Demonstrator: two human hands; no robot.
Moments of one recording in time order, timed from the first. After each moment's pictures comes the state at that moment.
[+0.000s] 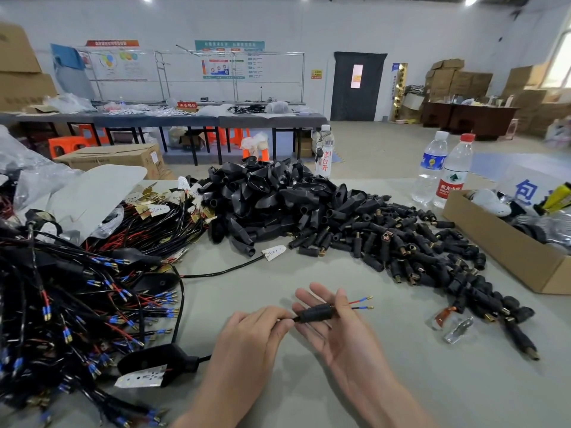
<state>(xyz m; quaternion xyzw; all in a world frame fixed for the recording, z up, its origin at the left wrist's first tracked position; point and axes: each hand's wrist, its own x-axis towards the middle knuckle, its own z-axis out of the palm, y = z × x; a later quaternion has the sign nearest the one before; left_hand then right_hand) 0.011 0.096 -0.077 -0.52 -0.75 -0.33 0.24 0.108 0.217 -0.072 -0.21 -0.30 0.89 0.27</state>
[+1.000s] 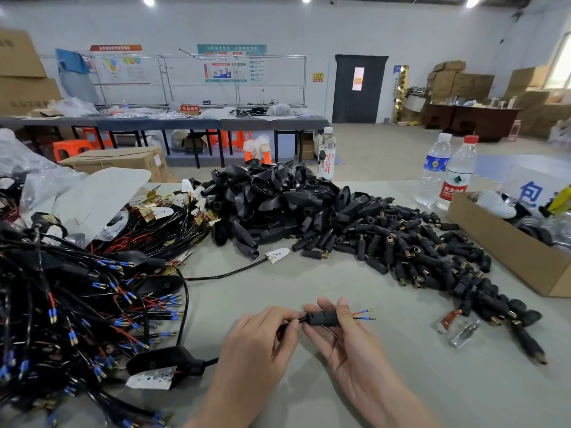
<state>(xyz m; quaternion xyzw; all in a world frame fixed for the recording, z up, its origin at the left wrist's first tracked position) 0.015 0.096 -0.070 -0.53 -0.73 -0.38 0.19 0.111 0.213 -0.074 -0.24 -0.28 0.88 0.29</state>
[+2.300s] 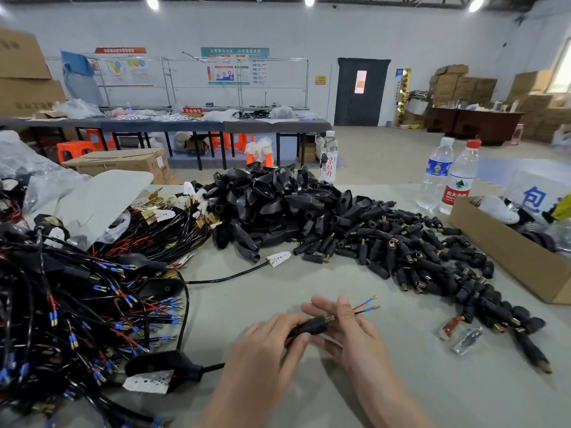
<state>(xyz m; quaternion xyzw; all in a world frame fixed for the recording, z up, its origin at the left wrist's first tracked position) 0.018 0.097 -0.076 -0.54 -0.75 -0.36 0.14 0.113 0.224 -0.080 -0.24 -0.53 0.75 0.31</state>
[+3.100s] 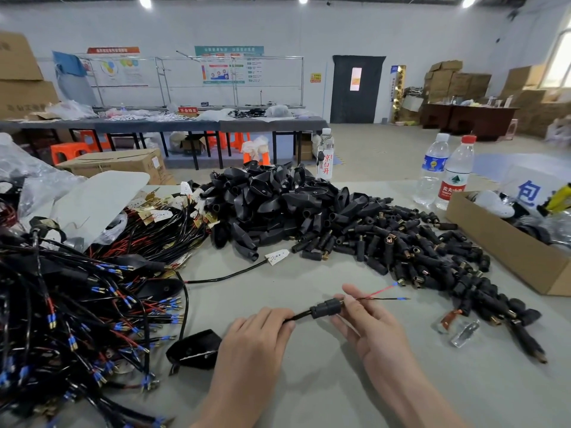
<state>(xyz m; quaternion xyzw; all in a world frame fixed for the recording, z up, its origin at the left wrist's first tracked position) 0.007 0.100 -0.082 -0.50 -0.77 -0.29 0.26 0.123 0.247 -0.085 -0.25 -0.40 0.81 0.35</state>
